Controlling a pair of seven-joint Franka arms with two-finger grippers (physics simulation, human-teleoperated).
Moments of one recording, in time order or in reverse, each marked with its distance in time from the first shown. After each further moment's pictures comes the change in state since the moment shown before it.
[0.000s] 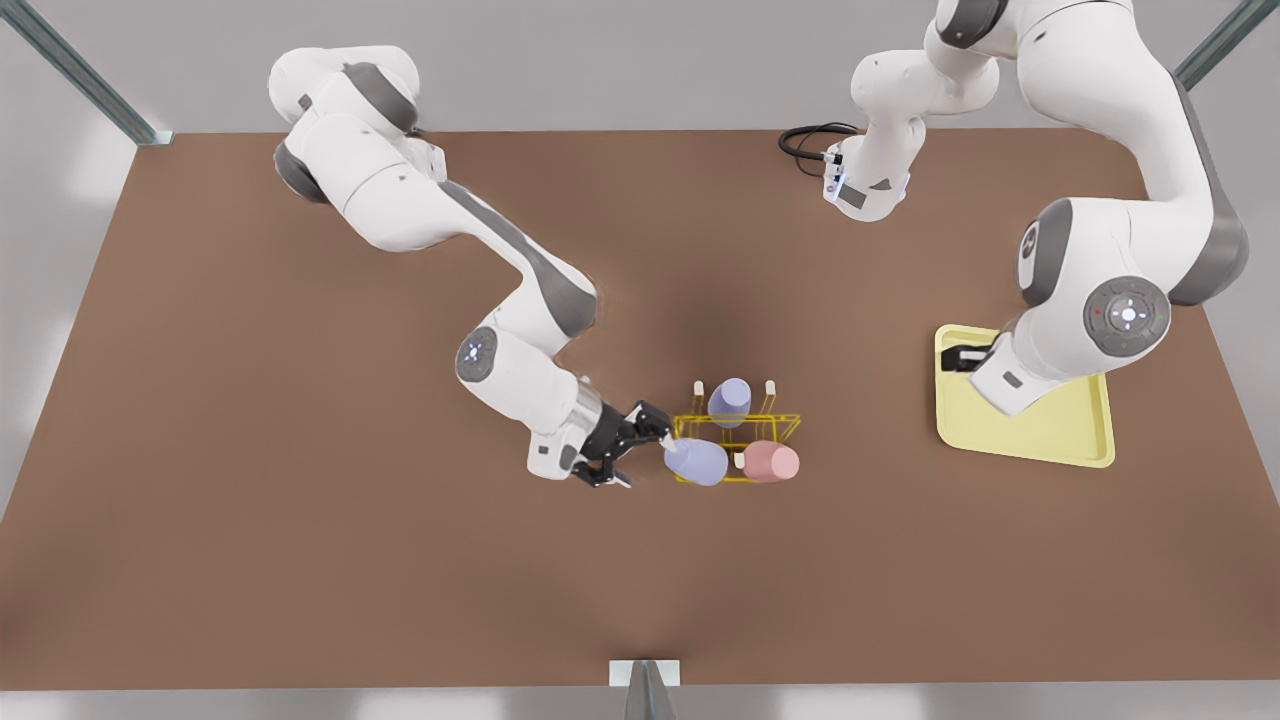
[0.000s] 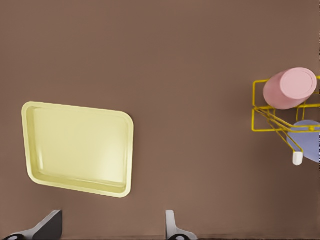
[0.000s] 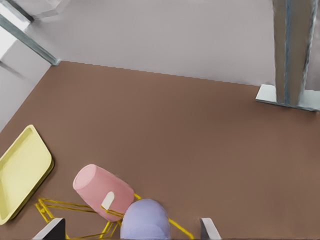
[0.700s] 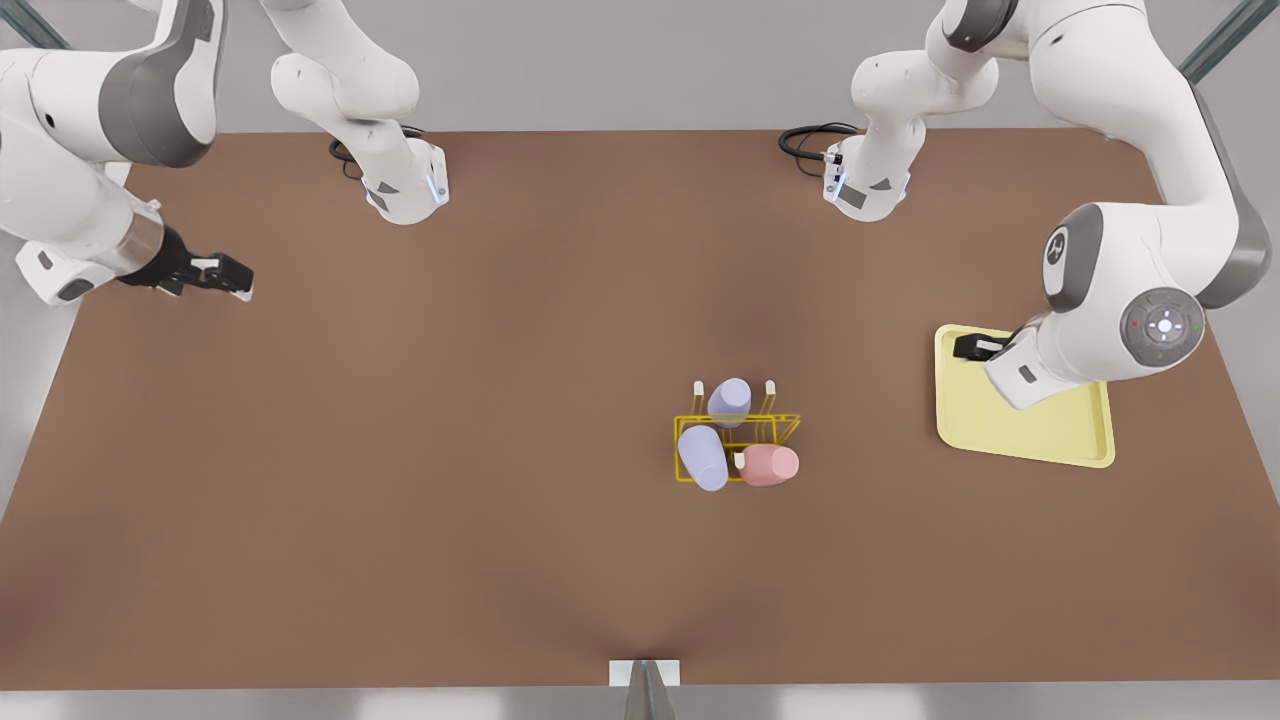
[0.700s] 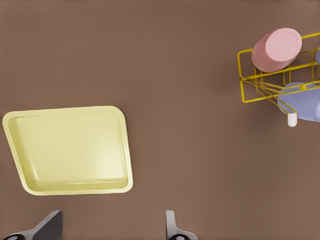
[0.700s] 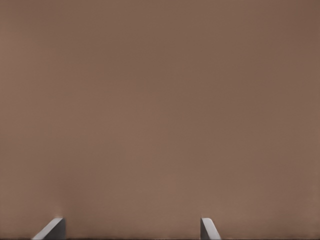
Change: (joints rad) left arm 0.032 0.003 -0.003 -0.003 -0.033 -0.023 0.199; right arm -0.281 -0.809 -0.447 -0.391 -0.133 -1.049 0.000
